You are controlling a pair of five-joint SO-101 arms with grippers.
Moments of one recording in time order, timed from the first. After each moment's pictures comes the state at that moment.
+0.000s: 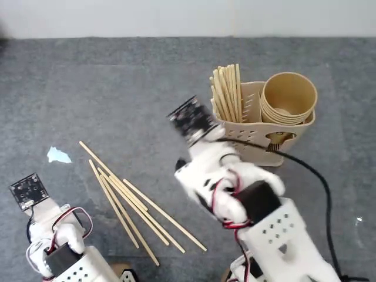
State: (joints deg) left arm -43.4 -103.2 96.7 70.8 3.0; right arm -38.7 -47.4 33.0 71.4 4.6
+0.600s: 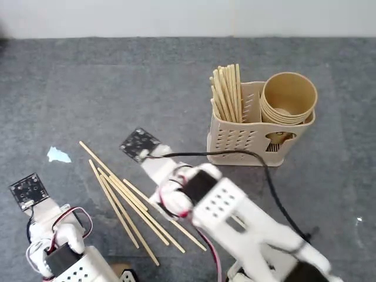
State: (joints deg) left arm -43.4 -103.2 96.7 70.8 3.0; right arm -51.0 -24.0 32.6 69.5 2.2
